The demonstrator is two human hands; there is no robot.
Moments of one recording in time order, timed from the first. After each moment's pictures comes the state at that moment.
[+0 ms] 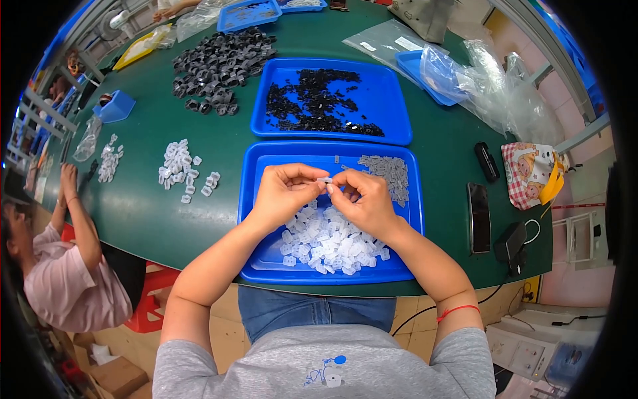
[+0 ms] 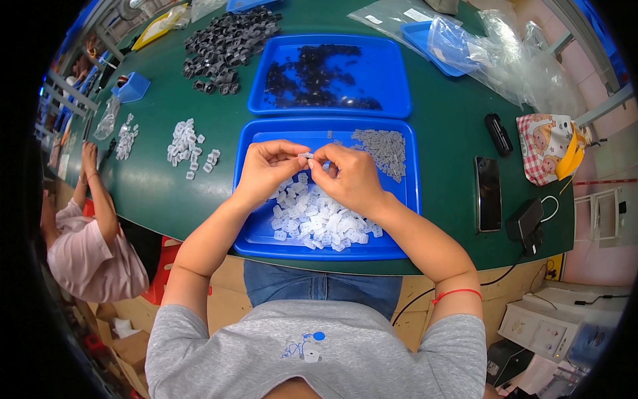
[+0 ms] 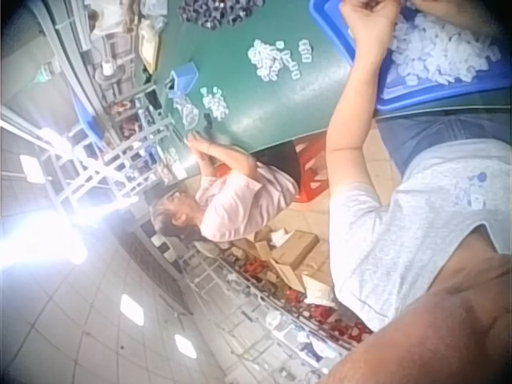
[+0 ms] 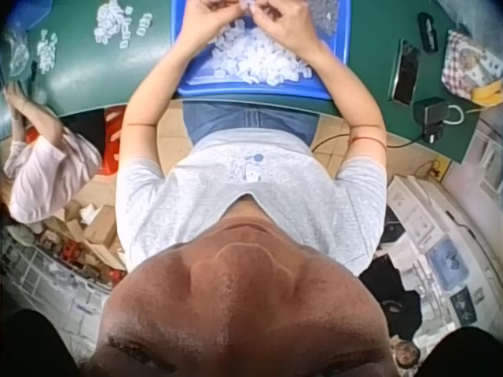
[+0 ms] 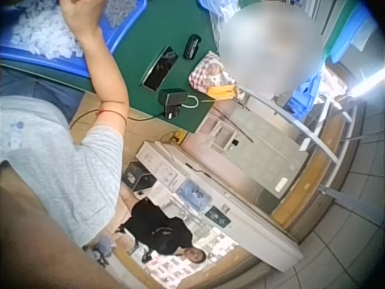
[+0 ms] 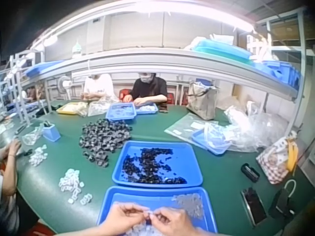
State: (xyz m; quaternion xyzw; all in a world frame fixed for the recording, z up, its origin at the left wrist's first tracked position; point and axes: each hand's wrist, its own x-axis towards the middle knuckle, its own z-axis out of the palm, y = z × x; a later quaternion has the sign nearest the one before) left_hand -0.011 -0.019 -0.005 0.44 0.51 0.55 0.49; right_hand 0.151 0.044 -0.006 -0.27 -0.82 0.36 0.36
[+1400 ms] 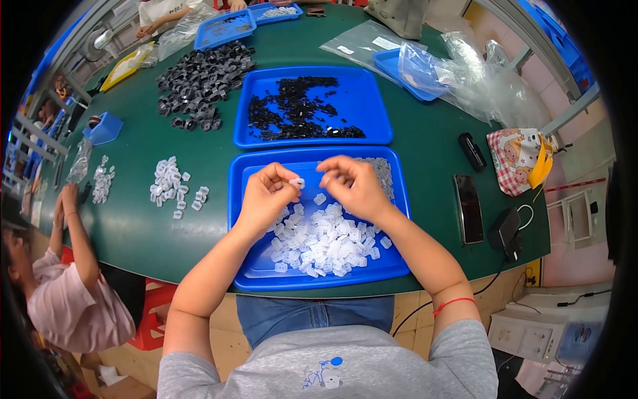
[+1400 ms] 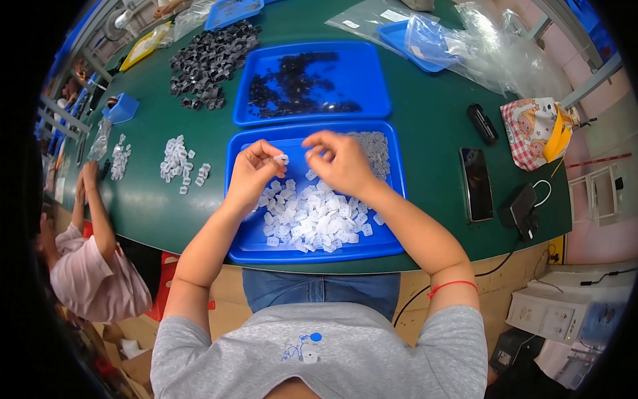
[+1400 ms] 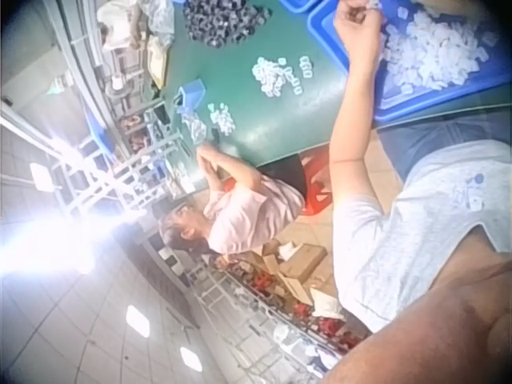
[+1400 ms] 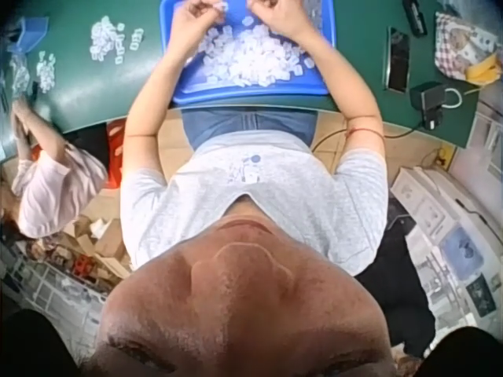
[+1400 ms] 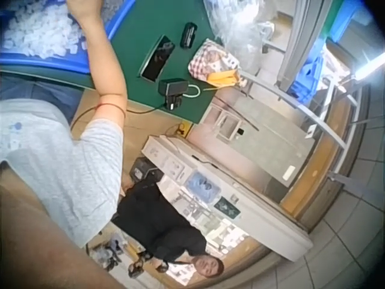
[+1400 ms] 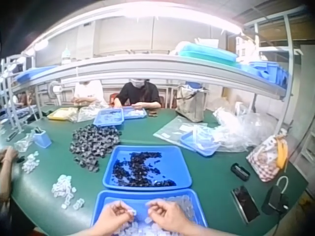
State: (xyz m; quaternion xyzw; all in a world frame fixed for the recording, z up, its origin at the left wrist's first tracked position) left_hand -0.014 -0.014 -0.006 0.43 0.50 0.55 0.51; right_hand 0.156 0.068 -0.009 -0.31 -0.75 0.48 0.34
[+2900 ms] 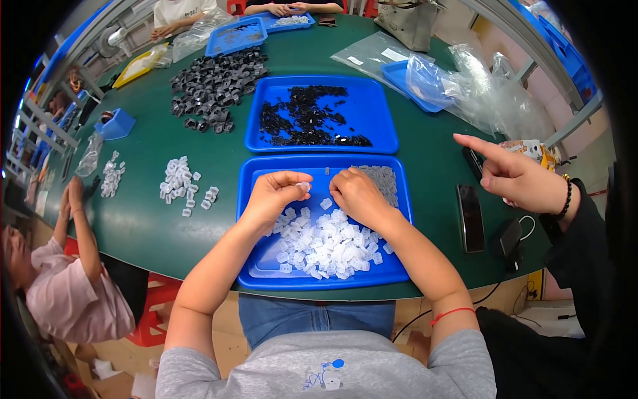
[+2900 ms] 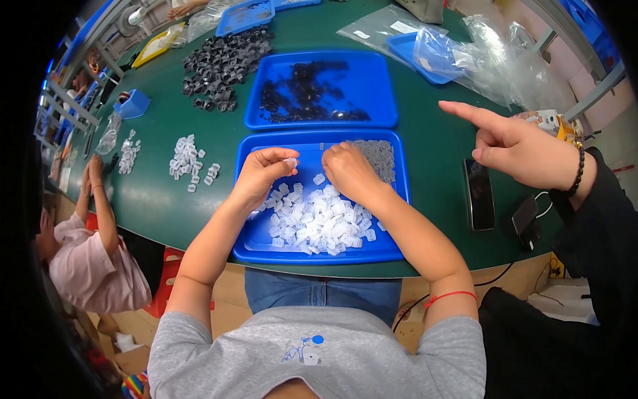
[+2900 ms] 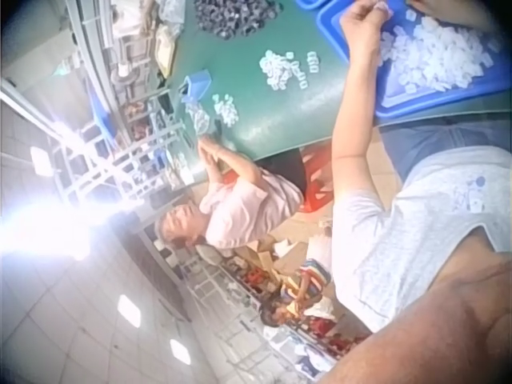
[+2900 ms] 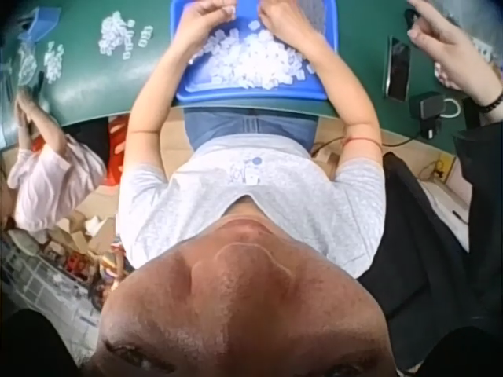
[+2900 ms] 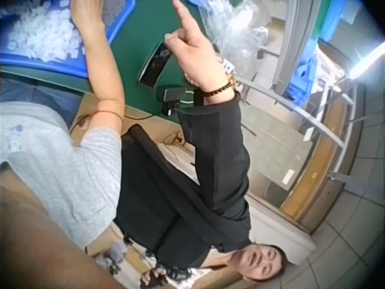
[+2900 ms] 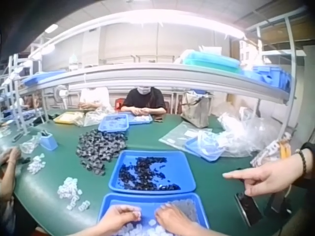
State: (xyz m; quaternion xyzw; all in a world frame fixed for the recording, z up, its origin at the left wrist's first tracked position) left_hand -0.019 -0.012 -0.010 0.35 0.50 0.55 0.57; right_hand 0.161 0.080 -0.029 -0.23 -0.94 0.14 0.22
